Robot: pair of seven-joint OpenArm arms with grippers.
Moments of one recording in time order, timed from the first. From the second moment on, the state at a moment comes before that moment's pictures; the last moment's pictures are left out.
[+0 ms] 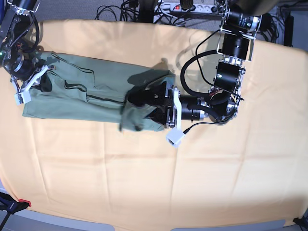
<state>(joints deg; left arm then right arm) -15.6 -9.8 12.8 79.1 -83.8 -43.7 74.3 -11.3 19.7 31.3 90.2 34.4 41.6 -52.0</state>
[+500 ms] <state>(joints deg) -15.4 -9.8 10.2 79.1 -79.8 -43.8 69.4 -11.0 20.4 31.3 90.2 34.9 41.9 -52.4</state>
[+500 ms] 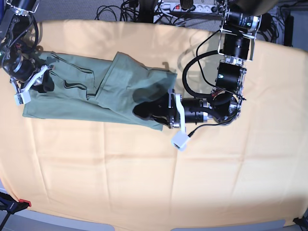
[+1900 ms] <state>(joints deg) -15.9 -32.6 -6.0 79.1 -80.4 -42.4 67.5 -6.5 25.3 36.4 69.7 69.3 42.1 -79.0</state>
